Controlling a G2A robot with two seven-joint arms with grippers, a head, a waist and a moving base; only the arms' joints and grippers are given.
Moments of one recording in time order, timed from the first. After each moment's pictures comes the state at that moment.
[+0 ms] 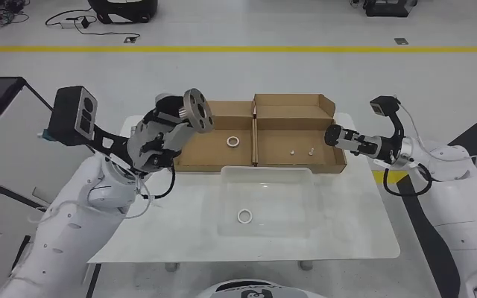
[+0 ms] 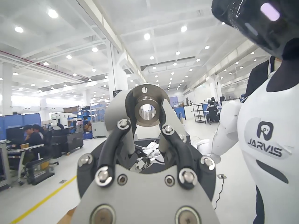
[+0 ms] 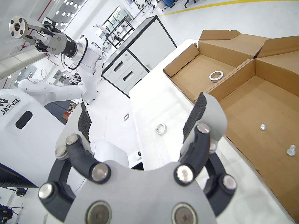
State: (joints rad) left arm 1.23 -0.87 -1.18 -2.07 0.53 -0.76 0.34; right arm -1.26 -0.81 1.43 -1.48 0.47 -0.66 1.16
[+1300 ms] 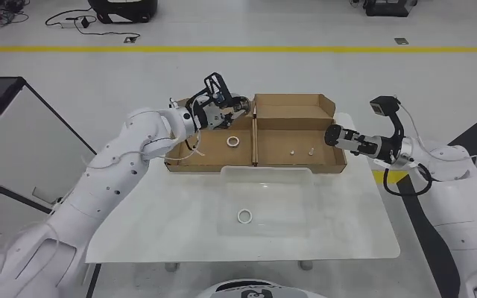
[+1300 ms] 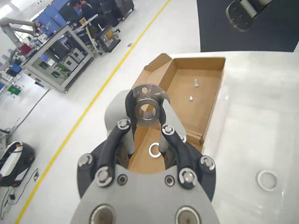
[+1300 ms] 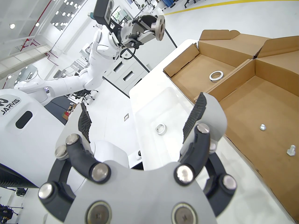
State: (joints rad) left arm 0.78 -1.01 -0.81 -1.54 1.07 -0.51 -0.26; right arm -1.26 -0.81 1.43 -1.48 0.47 -0.66 1.16
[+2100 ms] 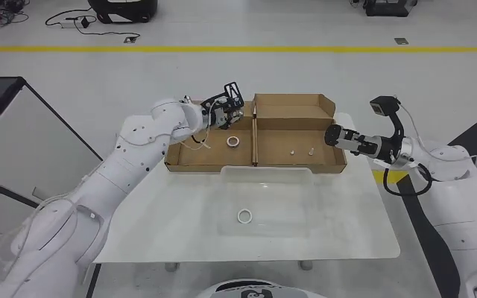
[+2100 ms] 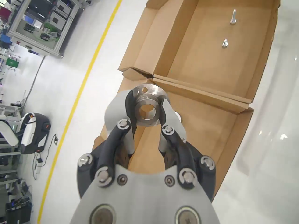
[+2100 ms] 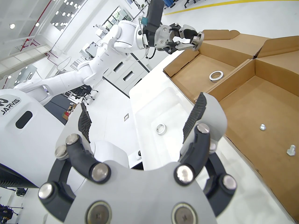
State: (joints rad) left arm 0.57 -1.17 -0.58 -1.12 1.19 -0.54 -0.35; right arm -1.26 -0.81 1.43 -1.48 0.47 -0.66 1.16
